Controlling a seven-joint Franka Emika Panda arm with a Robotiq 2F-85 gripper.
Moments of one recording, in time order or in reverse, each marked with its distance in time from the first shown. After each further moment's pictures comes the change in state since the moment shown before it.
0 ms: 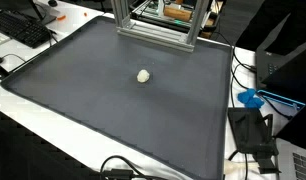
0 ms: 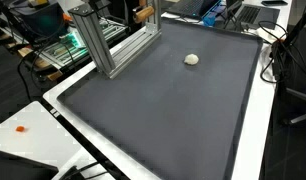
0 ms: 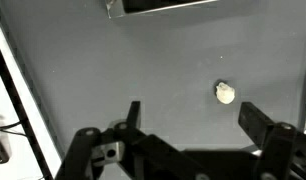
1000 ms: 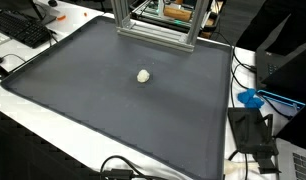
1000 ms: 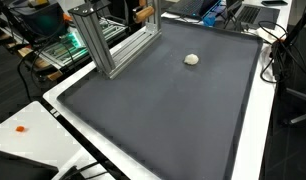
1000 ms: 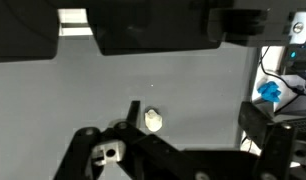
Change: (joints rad) arm 0.075 -0.307 0.304 -0.239 0.070 0.010 0.202
